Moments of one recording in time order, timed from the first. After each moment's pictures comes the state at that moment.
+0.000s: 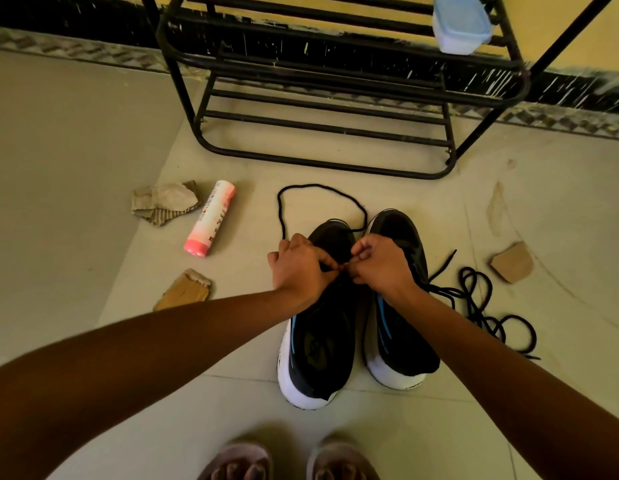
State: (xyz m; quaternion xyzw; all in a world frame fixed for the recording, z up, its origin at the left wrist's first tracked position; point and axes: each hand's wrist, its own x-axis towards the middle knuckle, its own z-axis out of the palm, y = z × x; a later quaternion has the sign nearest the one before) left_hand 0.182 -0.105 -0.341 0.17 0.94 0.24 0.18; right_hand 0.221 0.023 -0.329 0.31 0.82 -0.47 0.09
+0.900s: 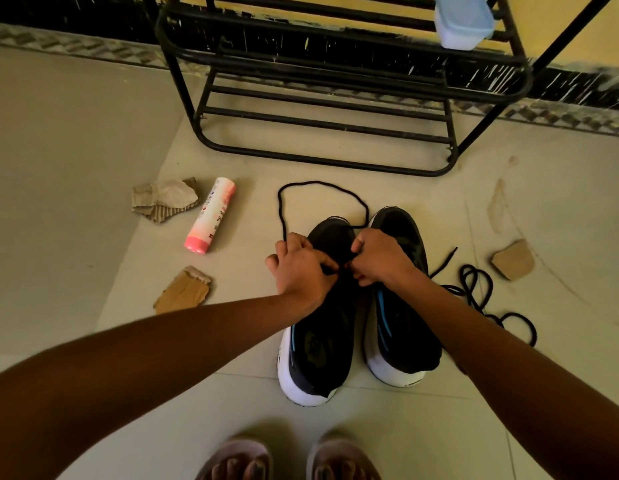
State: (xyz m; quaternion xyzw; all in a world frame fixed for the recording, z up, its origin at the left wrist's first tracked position) left_hand 0.192 -0.100 -0.347 0.13 0.95 0.24 0.16; right_hand 0.204 0.027 -0.323 0.30 0.85 -0.38 0.20
